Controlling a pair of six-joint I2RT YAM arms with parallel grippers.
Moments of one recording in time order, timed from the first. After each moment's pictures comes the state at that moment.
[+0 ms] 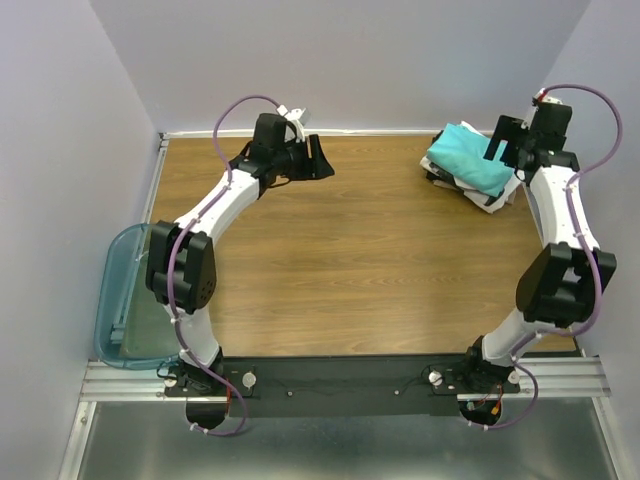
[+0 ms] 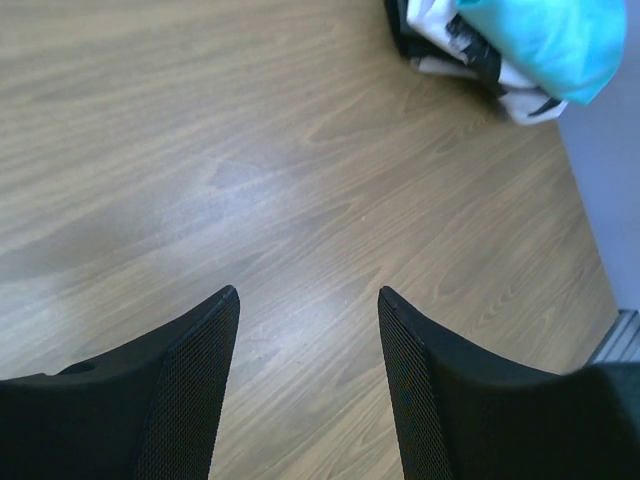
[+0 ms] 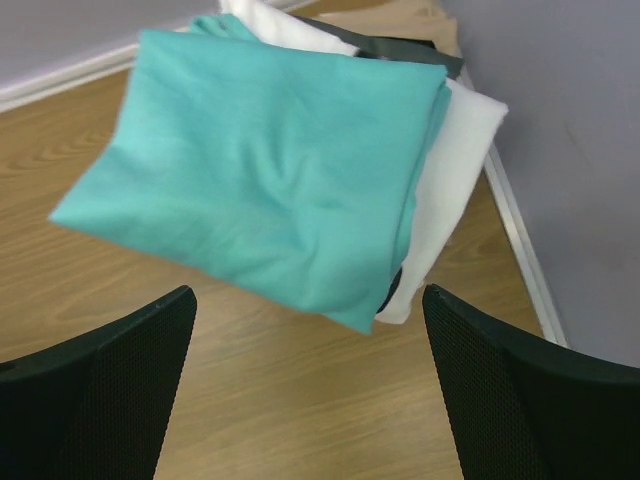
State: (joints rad) left arm -0.36 1.85 1.56 -0.25 0.44 -0.41; right arm -0.21 1.71 1.58 -0.46 0.03 0.09
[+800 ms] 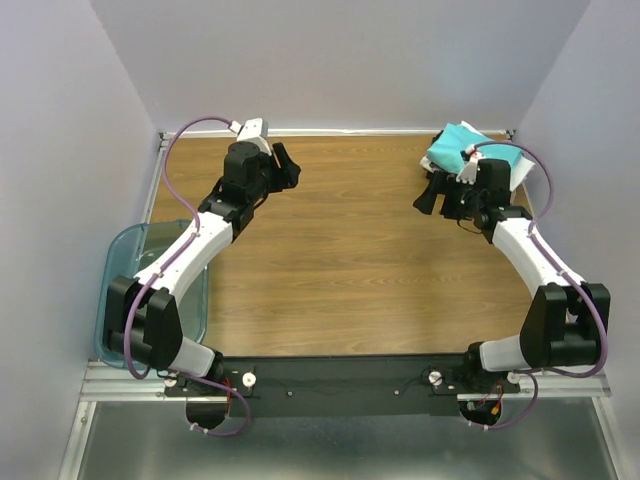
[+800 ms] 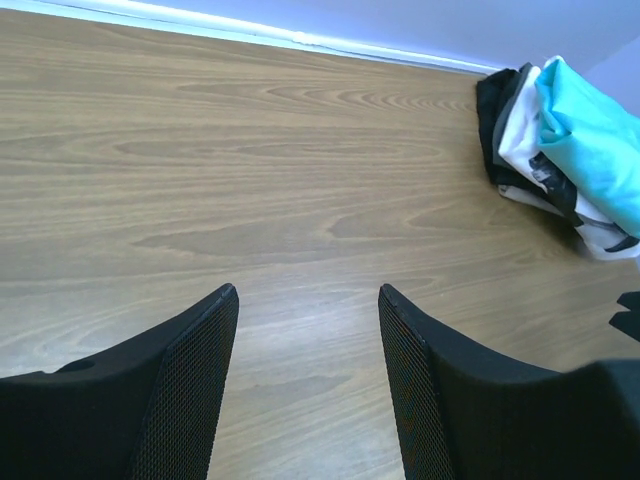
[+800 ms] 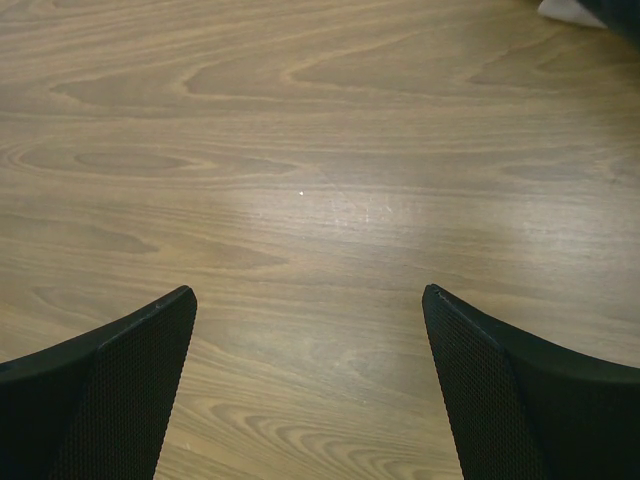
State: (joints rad) left arm -0.36 1.45 1.15 -0.01 0.02 -0.45; right arm 0.03 1.41 0.99 -0.23 -0.33 0.24
